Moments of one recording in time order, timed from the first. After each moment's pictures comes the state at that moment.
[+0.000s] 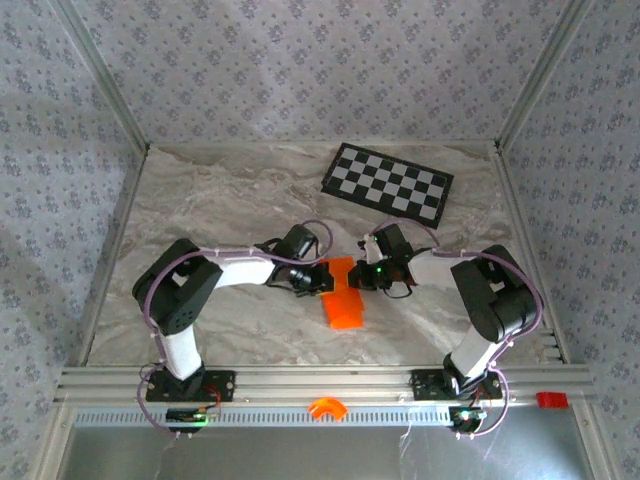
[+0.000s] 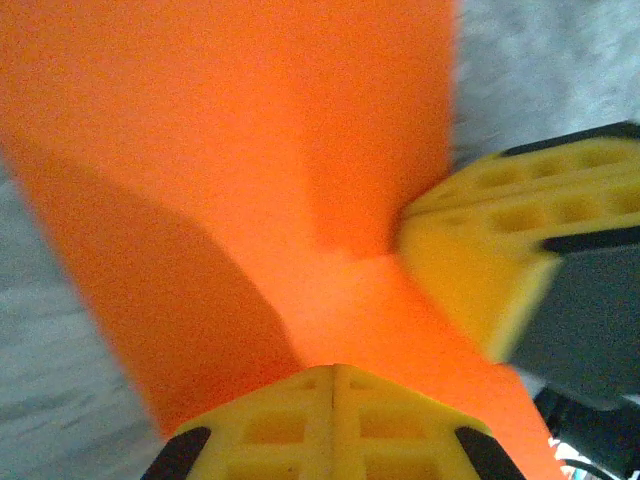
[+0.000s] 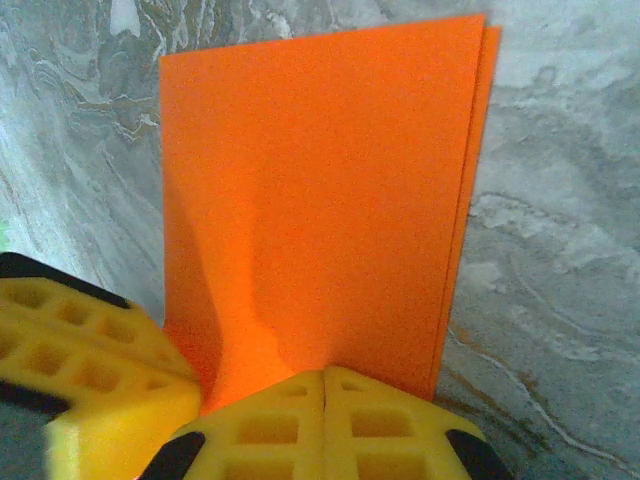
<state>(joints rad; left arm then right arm) -0.77 1.80 0.90 -0.12 0.52 -0.87 0.48 1.66 0.69 -0.08 -0.54 0.48</state>
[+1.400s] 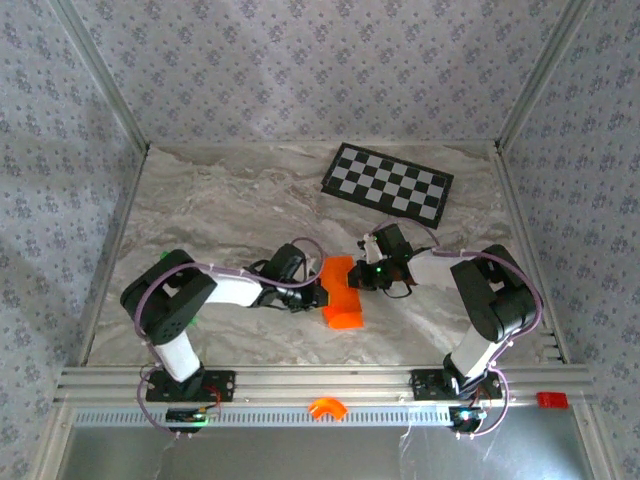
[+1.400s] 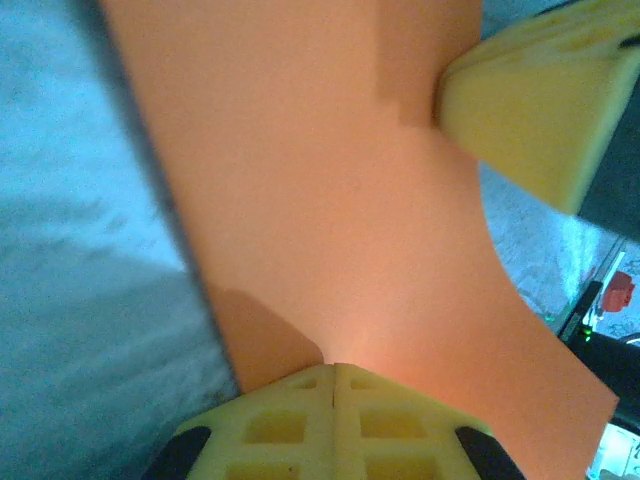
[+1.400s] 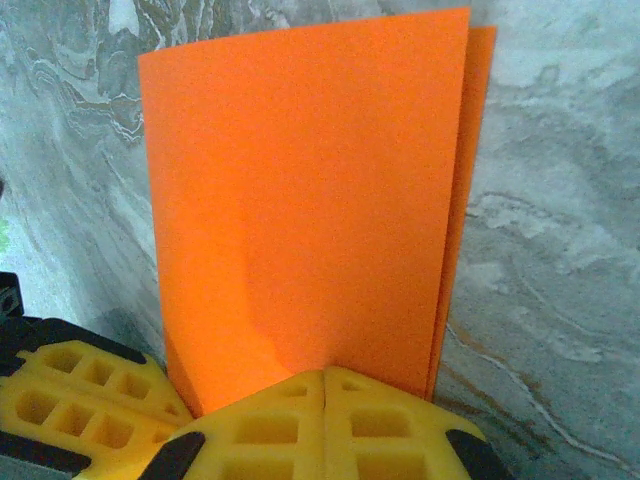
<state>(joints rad) -0.80 1.70 0.64 0.17 0.53 -0.90 0.48 1.67 0.69 -0.09 -0.54 0.48</state>
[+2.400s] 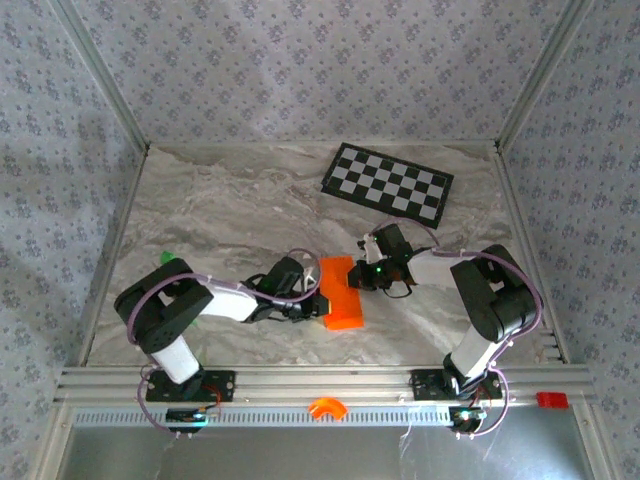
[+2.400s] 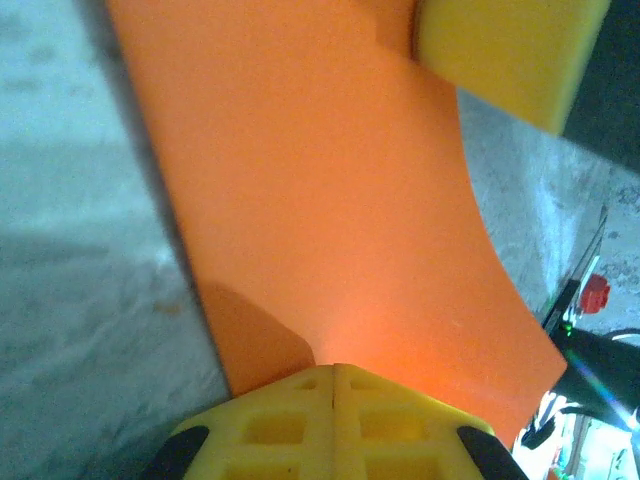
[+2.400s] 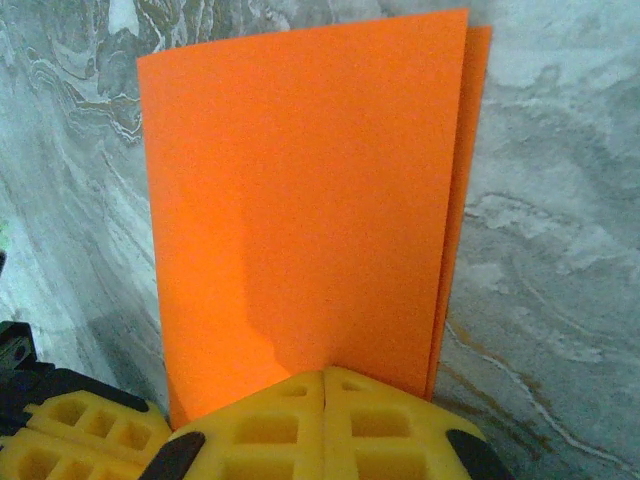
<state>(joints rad) -0.87 1.65 0.52 0.35 0.47 -1.01 0.49 1.67 0.69 -0.09 -0.54 0.48</state>
